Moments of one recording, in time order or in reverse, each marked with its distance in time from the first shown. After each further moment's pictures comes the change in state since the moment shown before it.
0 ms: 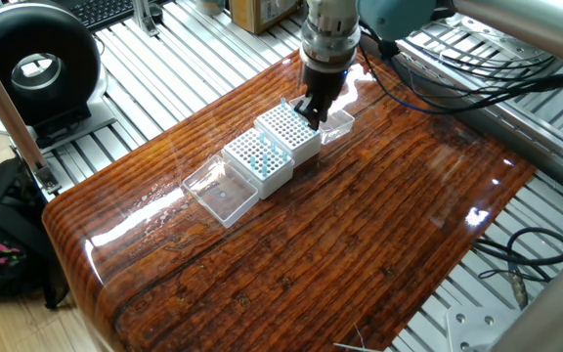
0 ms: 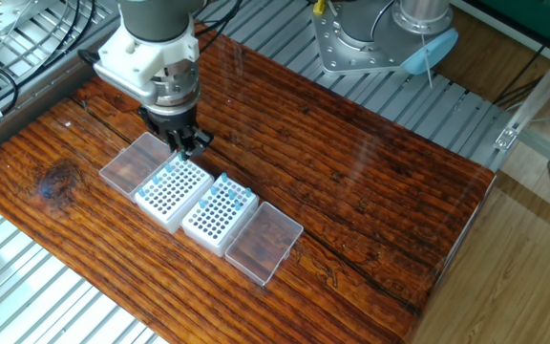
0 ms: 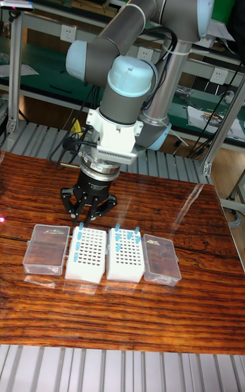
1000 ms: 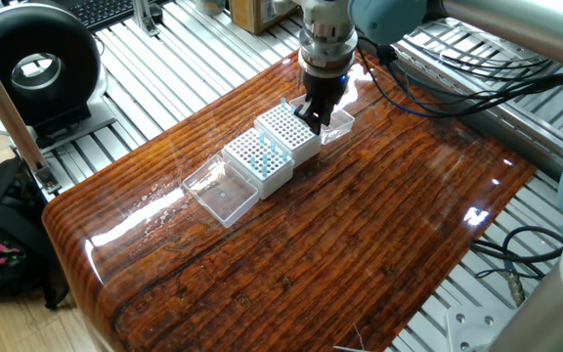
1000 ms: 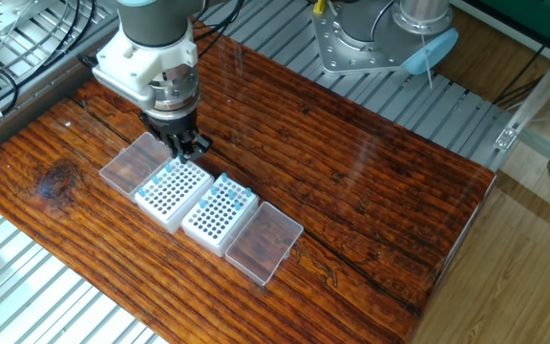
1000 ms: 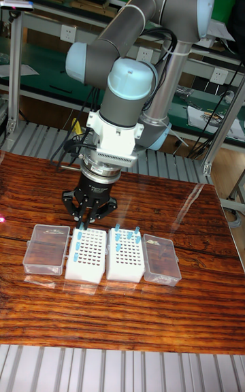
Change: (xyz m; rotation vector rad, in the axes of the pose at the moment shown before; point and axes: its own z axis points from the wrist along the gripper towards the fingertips) arm -0.002 0.002 0.002 -0.005 0.004 0.020
